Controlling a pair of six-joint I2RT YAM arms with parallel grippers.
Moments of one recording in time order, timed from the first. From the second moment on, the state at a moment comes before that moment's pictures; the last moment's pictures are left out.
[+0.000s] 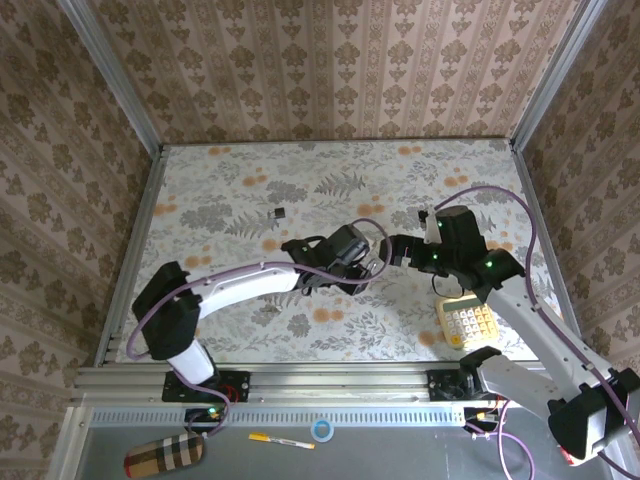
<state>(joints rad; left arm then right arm) -1.08 1.66 1.22 -0.53 -0.03 -0.36 0.36 0.97 0.85 -0.64 -0.27 0.55</state>
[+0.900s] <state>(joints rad) -1.01 1.96 1.45 -0.65 0.15 -0.59 0.36 0.67 0.89 -0.88 -0.10 0.48</state>
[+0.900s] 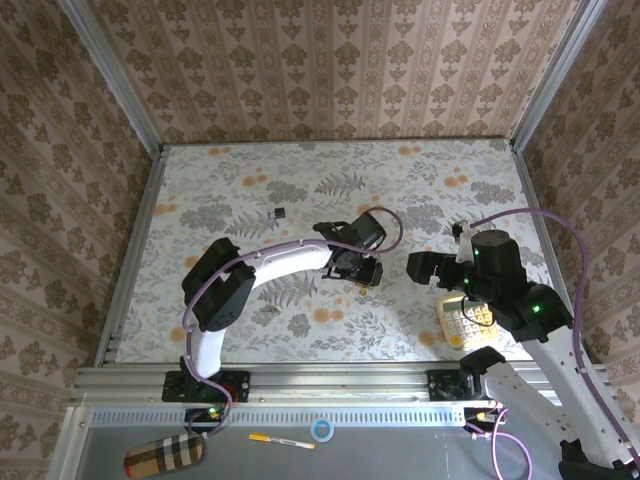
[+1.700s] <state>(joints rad) -0.97 2.06 1.53 -0.83 0.04 -0.62 0.36 0.65 0.88 -0.88 -0.10 0.47</state>
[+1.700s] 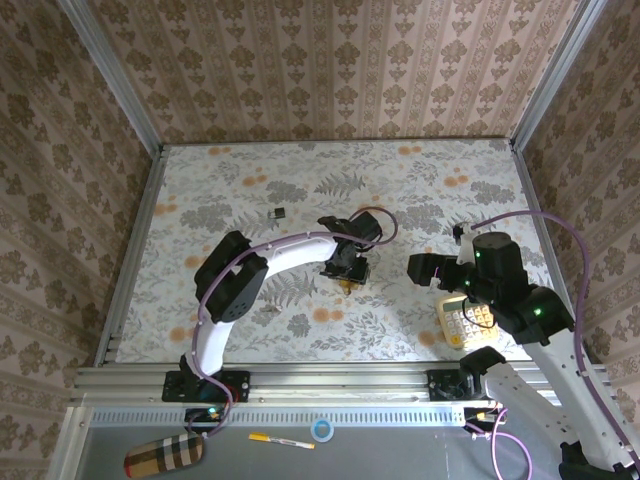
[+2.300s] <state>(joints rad) -0.95 2.09 1.55 -0.86 -0.01 -0.75 0.36 0.63 0.84 -0.88 -0.11 0.47</state>
